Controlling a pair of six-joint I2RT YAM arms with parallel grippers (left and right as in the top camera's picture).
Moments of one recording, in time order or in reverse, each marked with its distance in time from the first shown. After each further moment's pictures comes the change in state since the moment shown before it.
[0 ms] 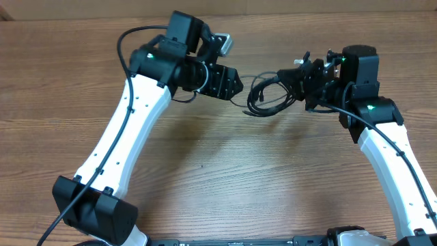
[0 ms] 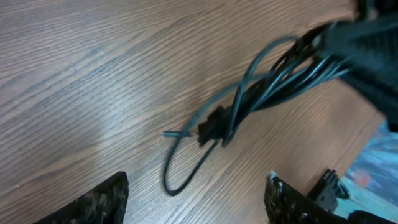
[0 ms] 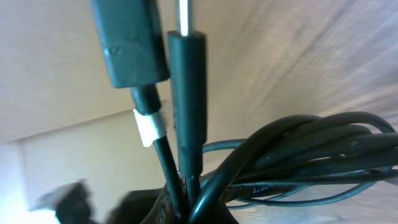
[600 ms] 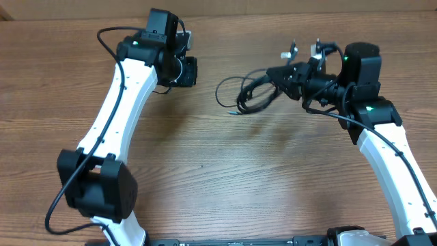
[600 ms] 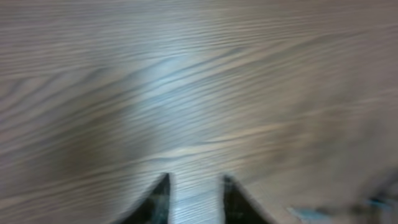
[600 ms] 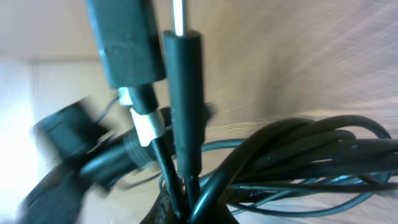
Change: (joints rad) left arm 0.167 0.110 -0.002 0.003 -0.205 -0.023; right arm 0.000 0.000 -0.022 0.060 -0.197 -0.179
